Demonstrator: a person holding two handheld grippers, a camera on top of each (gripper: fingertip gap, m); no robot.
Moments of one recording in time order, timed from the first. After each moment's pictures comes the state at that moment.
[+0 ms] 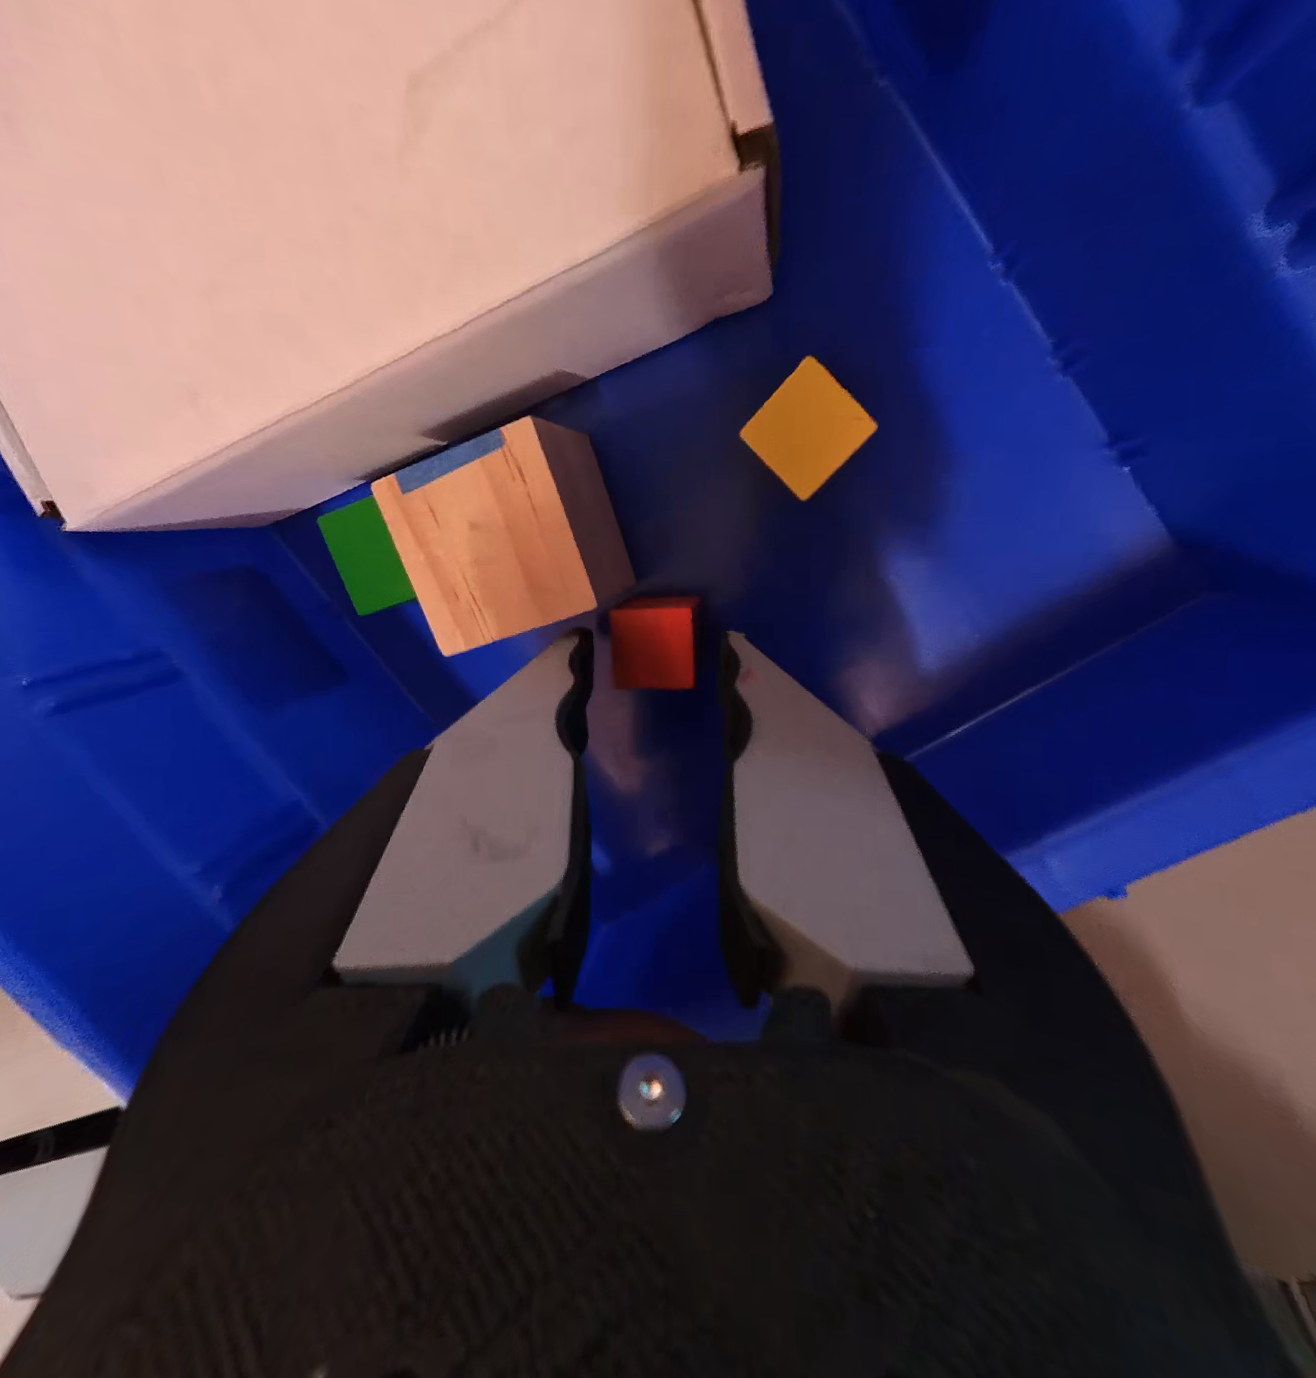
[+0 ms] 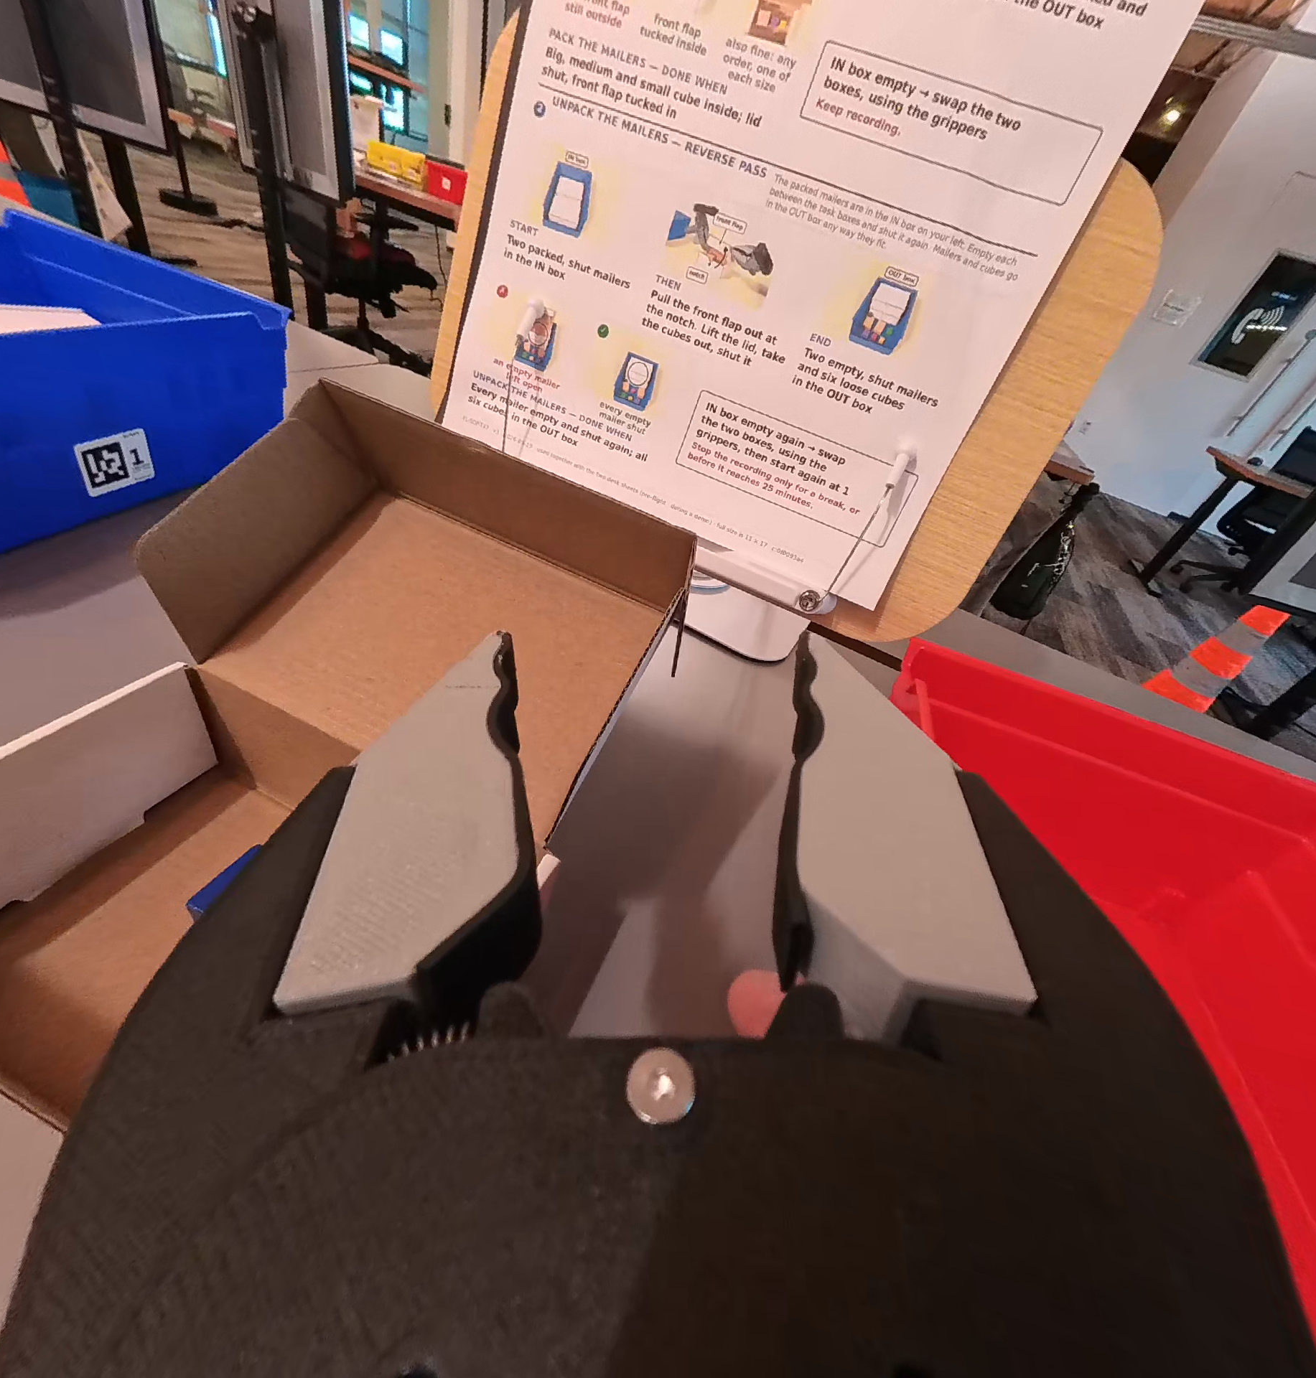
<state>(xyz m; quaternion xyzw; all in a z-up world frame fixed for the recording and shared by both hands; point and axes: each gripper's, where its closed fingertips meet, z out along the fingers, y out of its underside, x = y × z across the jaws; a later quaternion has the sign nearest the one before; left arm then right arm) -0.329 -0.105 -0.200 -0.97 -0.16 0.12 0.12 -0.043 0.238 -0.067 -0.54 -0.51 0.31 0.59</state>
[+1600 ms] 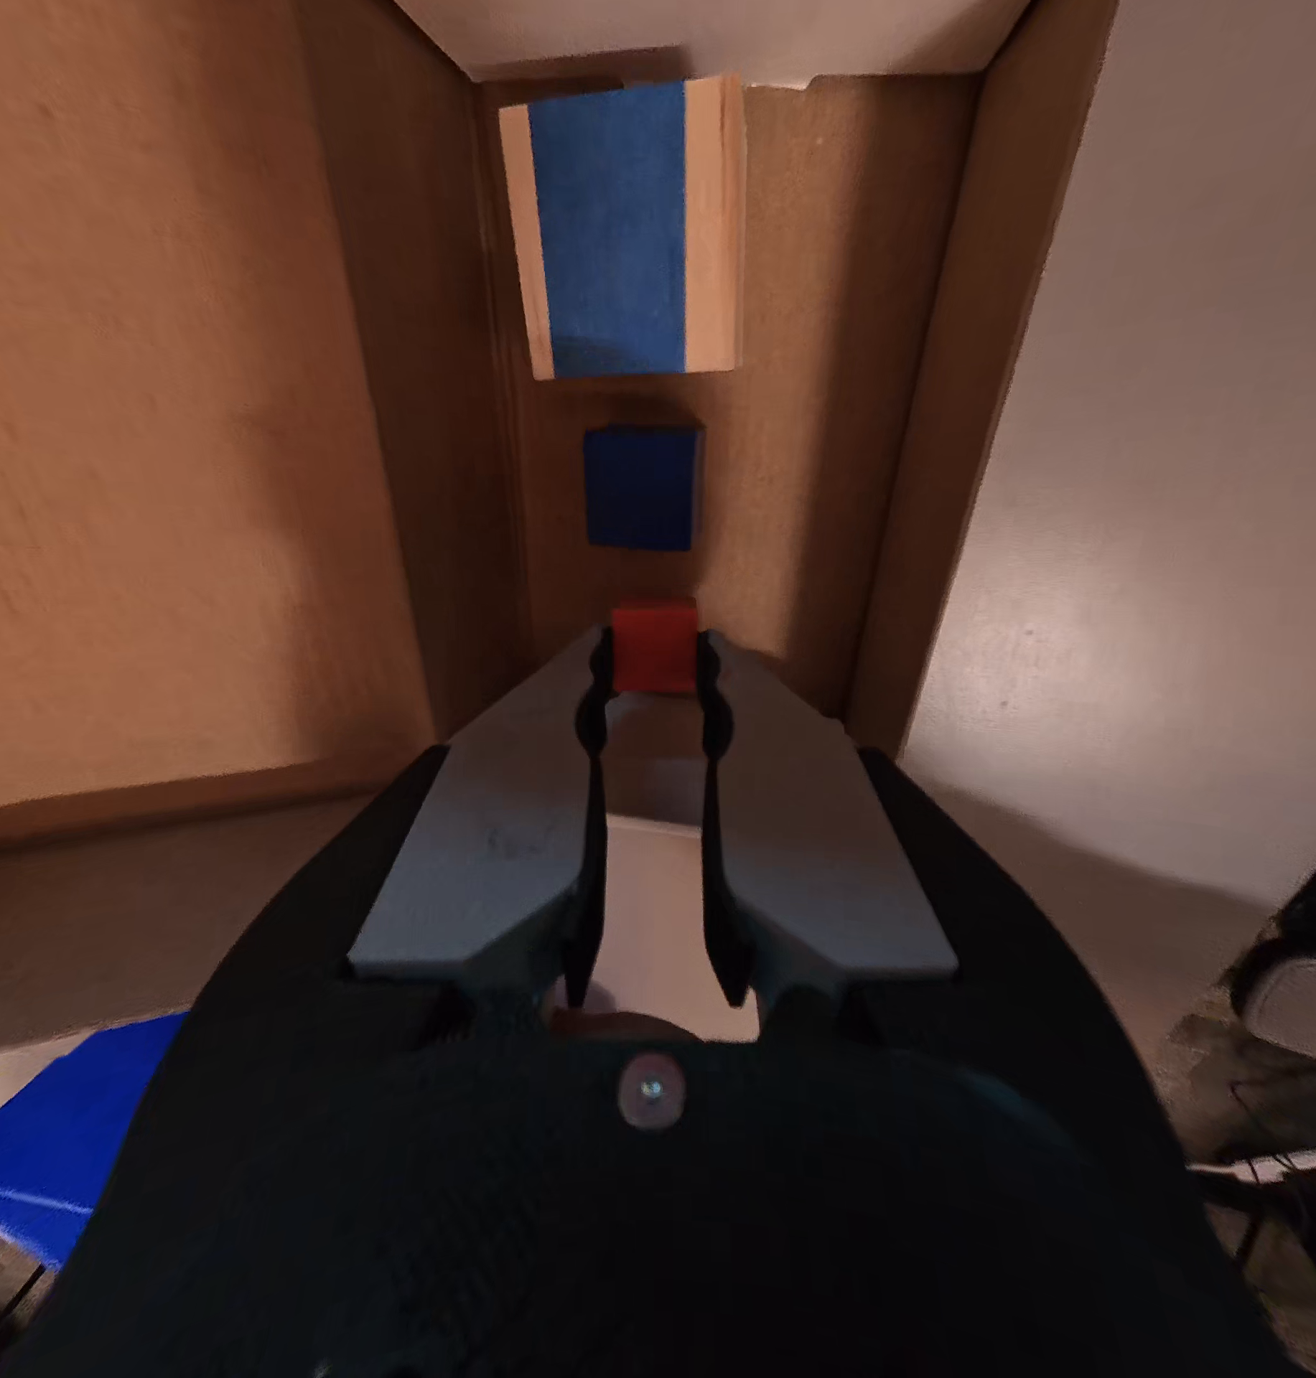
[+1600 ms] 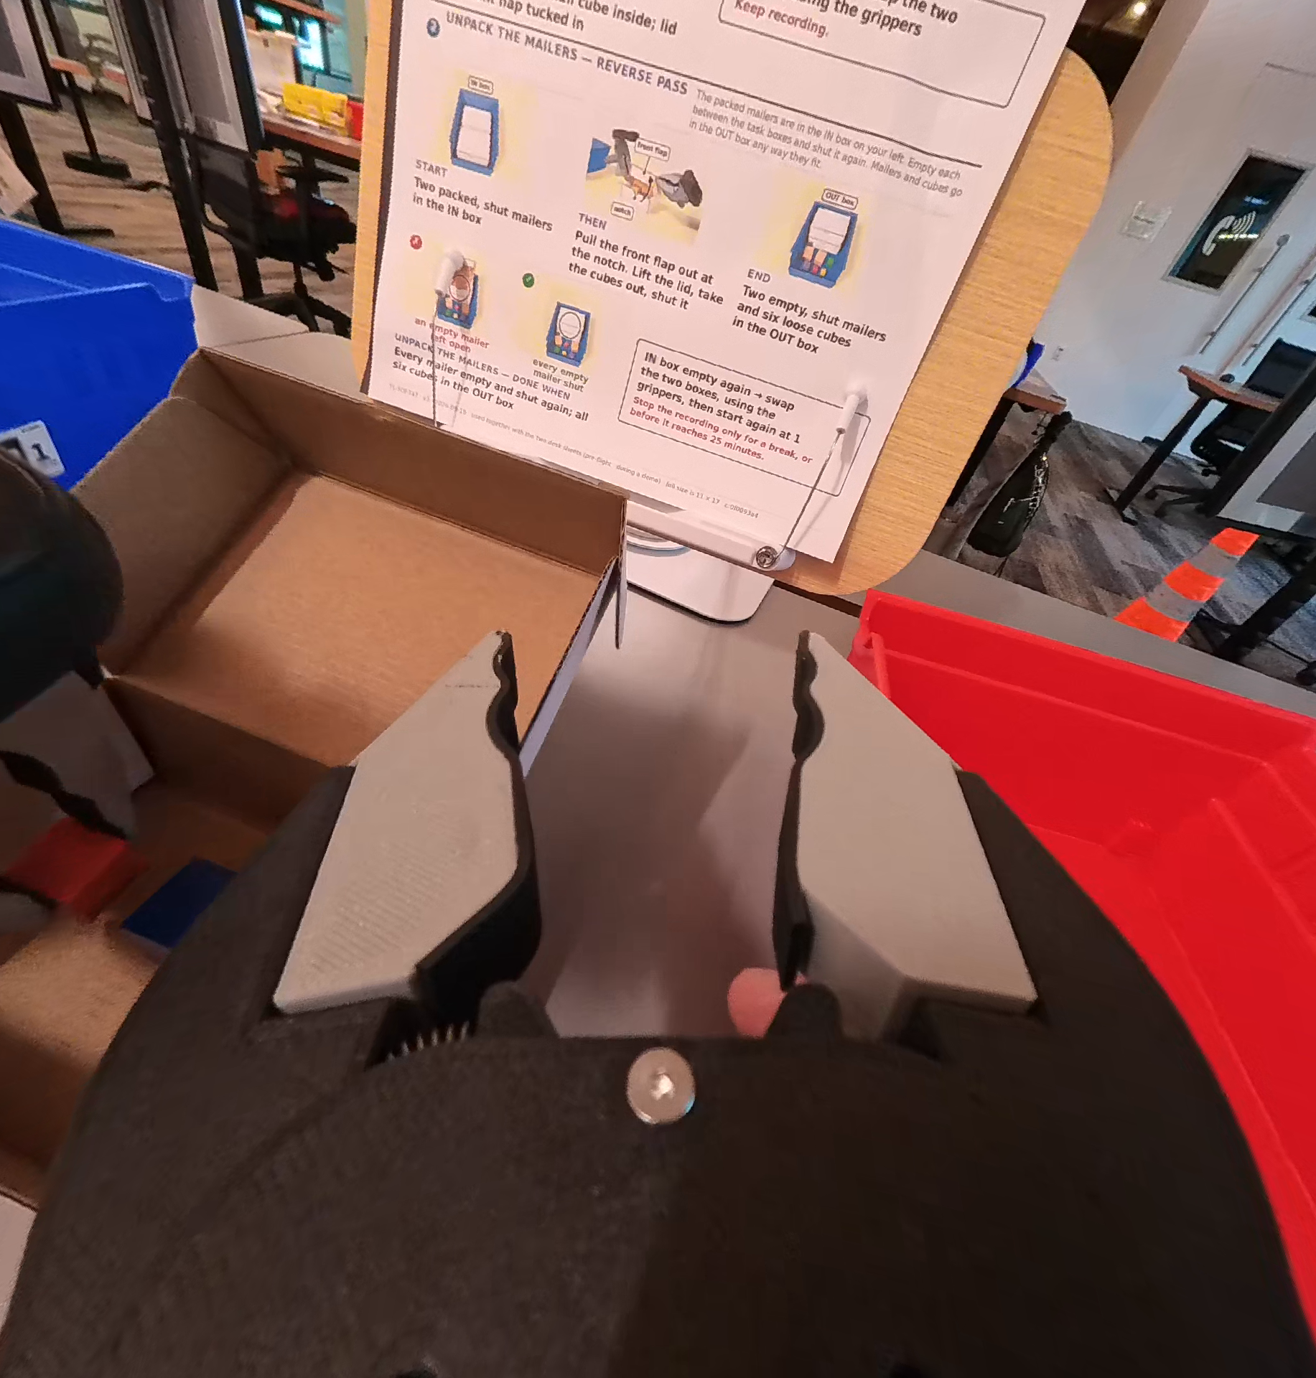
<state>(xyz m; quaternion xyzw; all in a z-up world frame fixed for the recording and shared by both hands) -0.063 0.101 -0.188 -0.94 0.32 0.07 0.06 -0.039 0.259 -0.073 -0.58 -0.49 0.30 0.58</state>
